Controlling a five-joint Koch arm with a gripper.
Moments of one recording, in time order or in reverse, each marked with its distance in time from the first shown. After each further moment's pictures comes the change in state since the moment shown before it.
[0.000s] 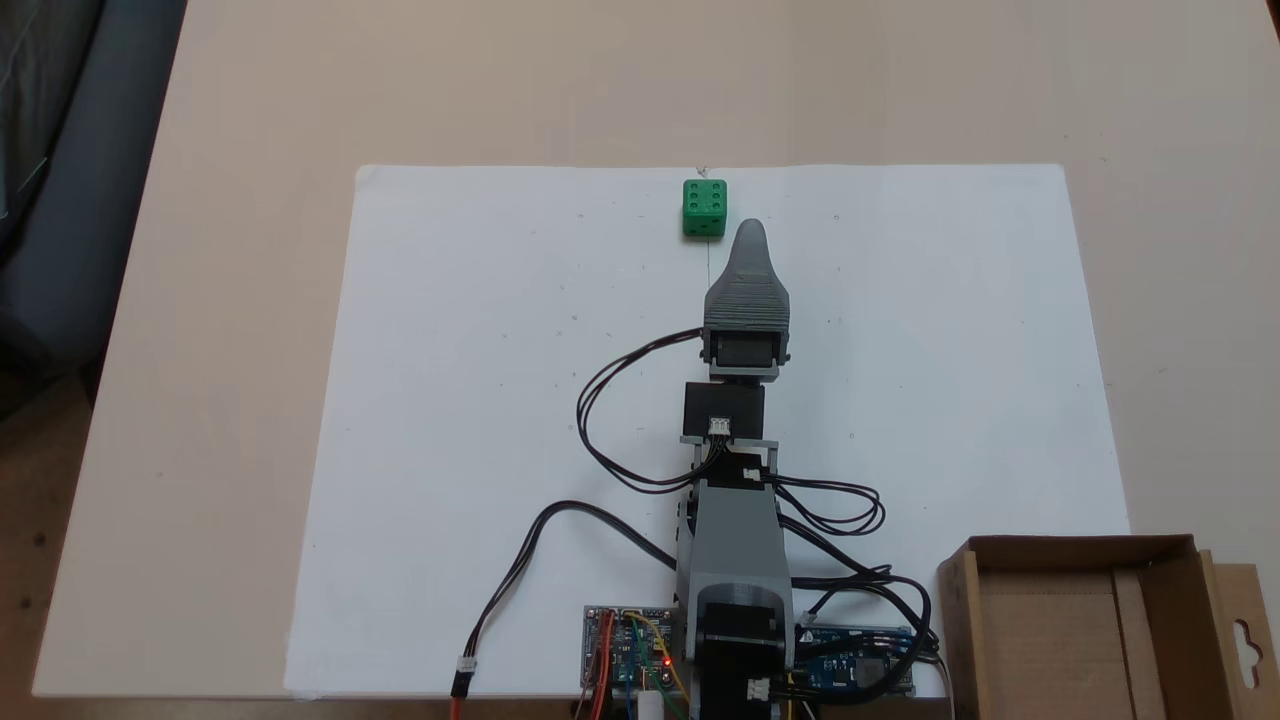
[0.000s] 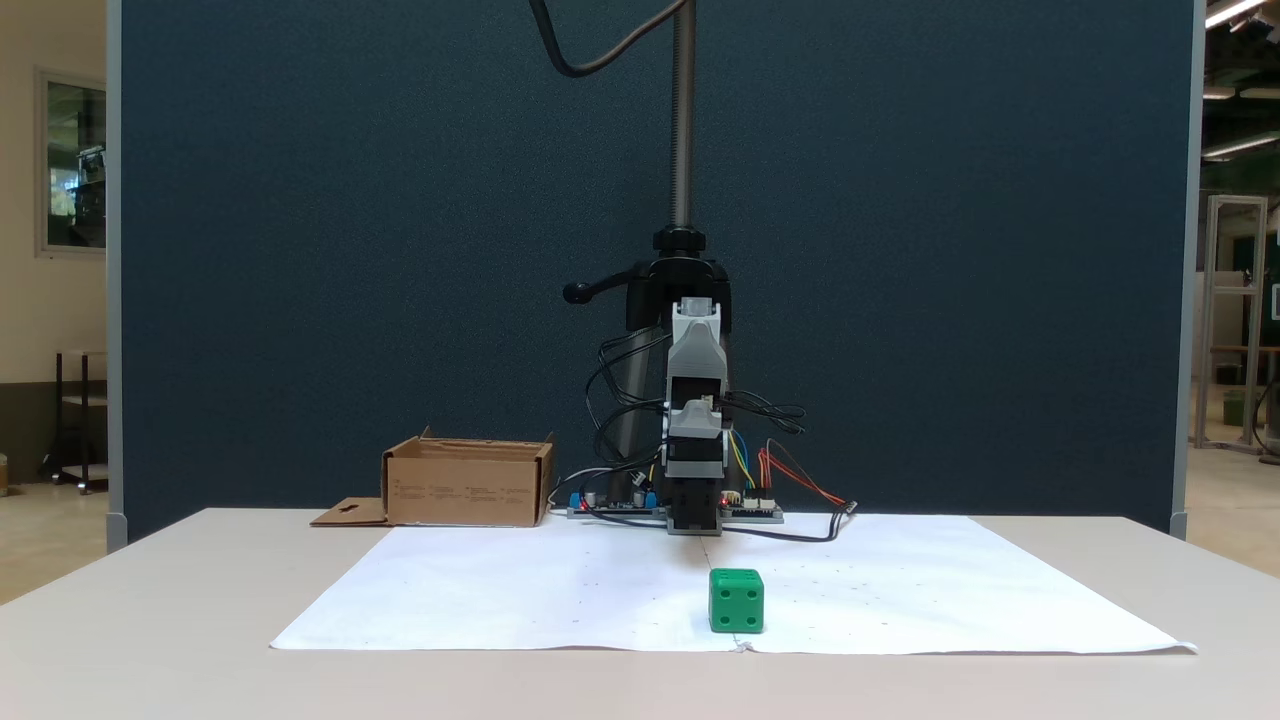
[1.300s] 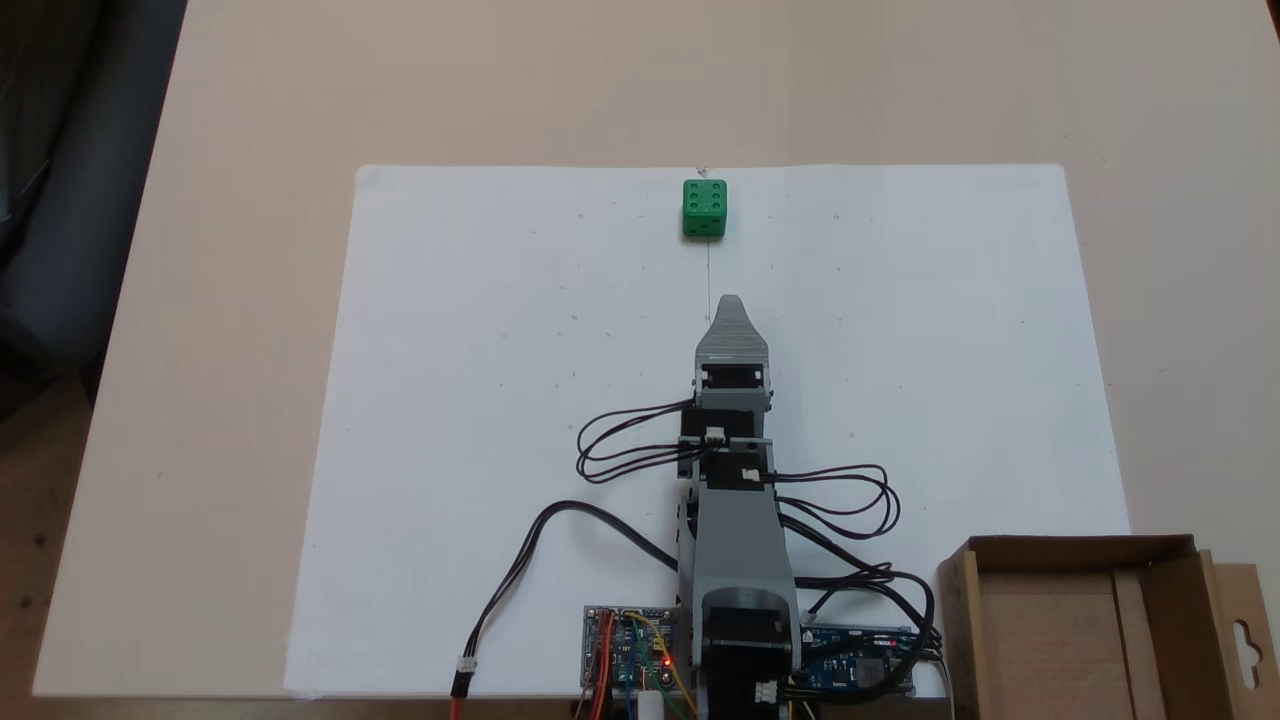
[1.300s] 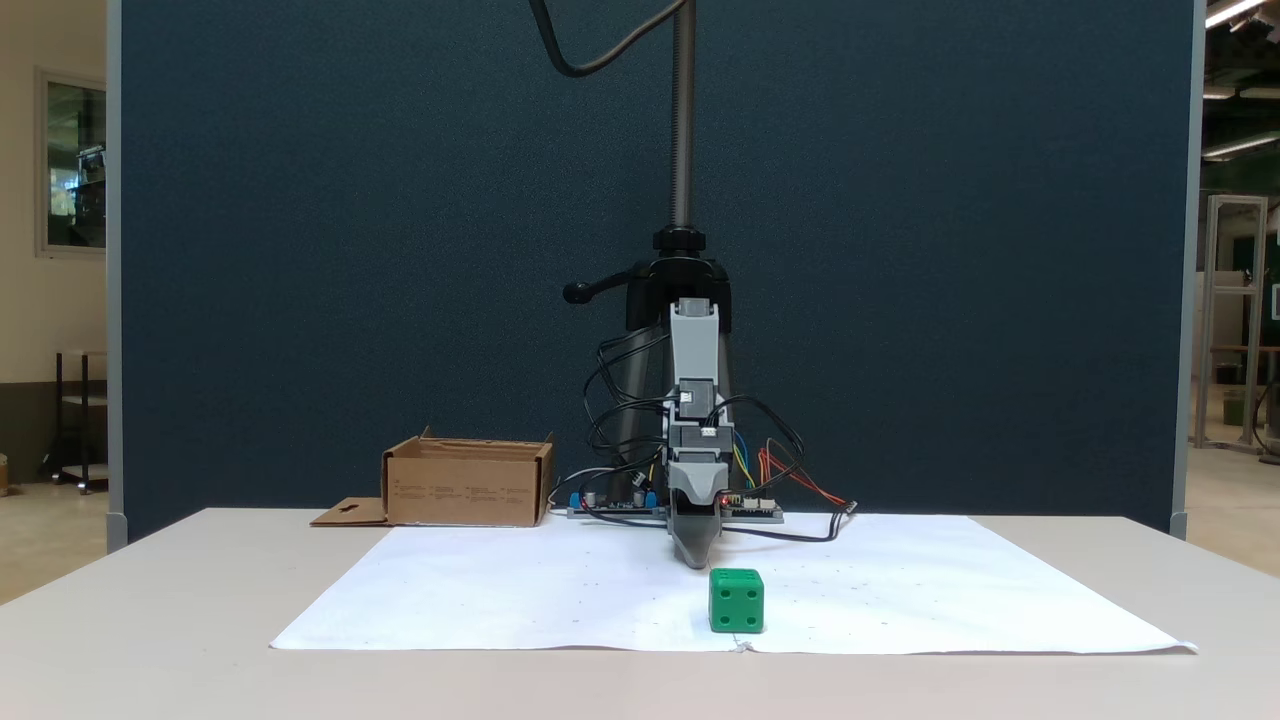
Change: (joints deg) arm -1.8 0.0 0.0 53.1 -0.1
